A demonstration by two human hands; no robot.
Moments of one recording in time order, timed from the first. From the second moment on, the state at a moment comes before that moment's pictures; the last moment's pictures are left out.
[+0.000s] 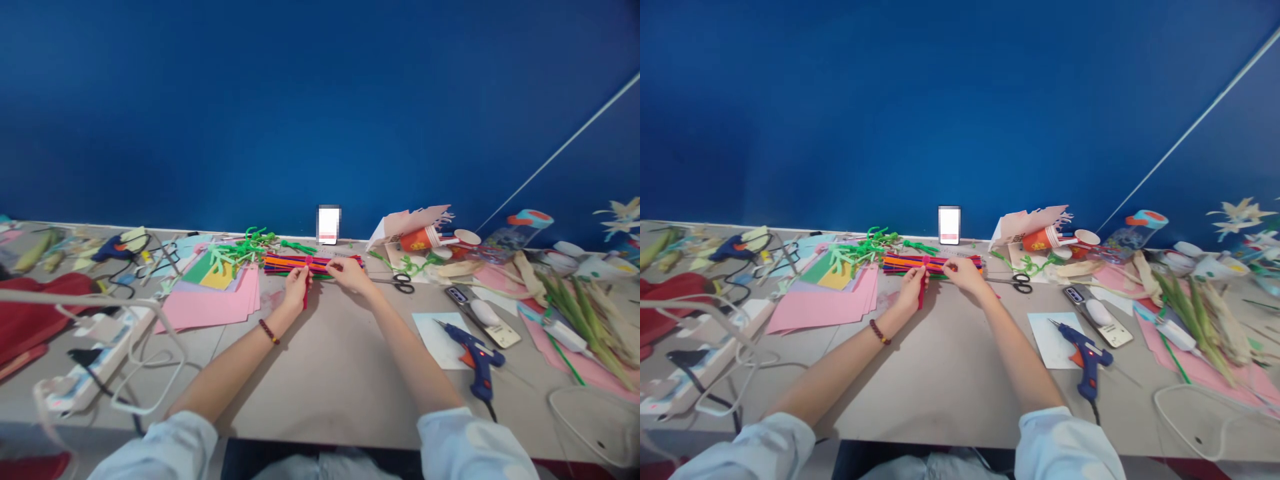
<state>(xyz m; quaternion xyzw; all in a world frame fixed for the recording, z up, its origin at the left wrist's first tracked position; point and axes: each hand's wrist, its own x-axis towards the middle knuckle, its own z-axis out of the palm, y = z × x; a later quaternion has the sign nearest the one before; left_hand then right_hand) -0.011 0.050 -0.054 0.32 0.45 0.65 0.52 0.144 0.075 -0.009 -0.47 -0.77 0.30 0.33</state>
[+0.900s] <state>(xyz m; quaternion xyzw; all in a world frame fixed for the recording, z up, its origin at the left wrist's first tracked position) -0.009 0.053 -0.057 0.33 0.45 0.64 0.53 0.292 0.036 0.011 -0.71 -0.70 -0.02 -0.11</state>
